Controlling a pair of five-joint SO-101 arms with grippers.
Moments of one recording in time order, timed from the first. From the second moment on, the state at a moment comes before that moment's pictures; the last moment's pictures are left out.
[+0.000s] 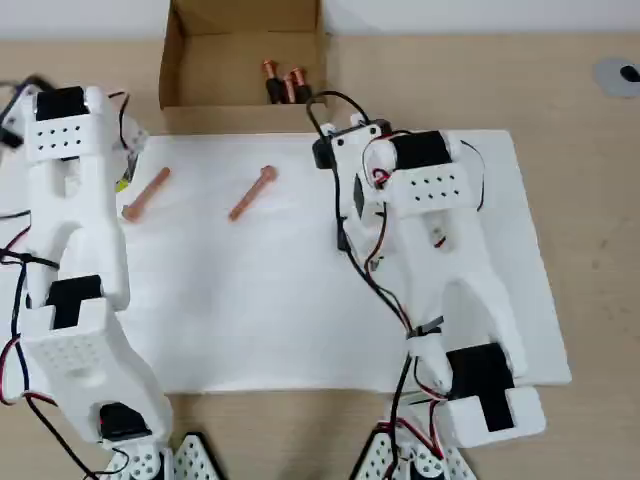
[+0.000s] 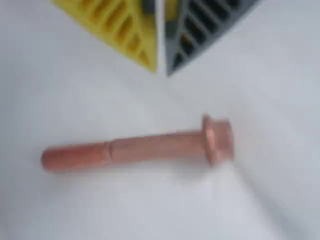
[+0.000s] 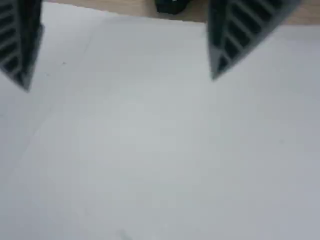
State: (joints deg) left arm -14.0 21.9 -24.7 85.6 33.4; right arm -15.0 -3.5 5.6 101.7 -0.7
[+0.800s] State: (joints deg) left arm -15.9 28.5 -23.8 79.4 -50.1; right arm -15.1 -3.6 7.5 101.7 -0.7
